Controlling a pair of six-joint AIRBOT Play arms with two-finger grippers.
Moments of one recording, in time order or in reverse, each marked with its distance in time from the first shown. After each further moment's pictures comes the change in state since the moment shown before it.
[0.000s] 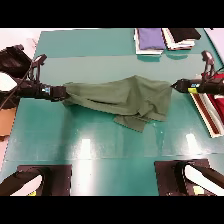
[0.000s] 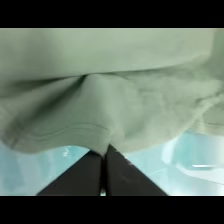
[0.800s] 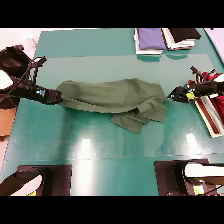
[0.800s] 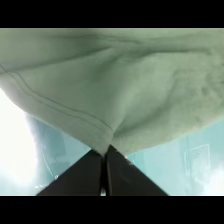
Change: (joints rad) left arm 0.000 0.000 0.040 0.152 -0.131 0.001; right arm -0.128 -0.405 0.111 0.045 0.219 -0.005
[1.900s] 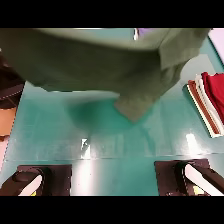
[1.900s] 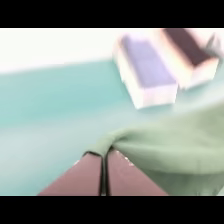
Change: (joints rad) left arm 0.000 0.222 0.723 0.007 0.129 -0.042; right arm 0.069 0.502 0.607 0.203 -0.111 -0.097
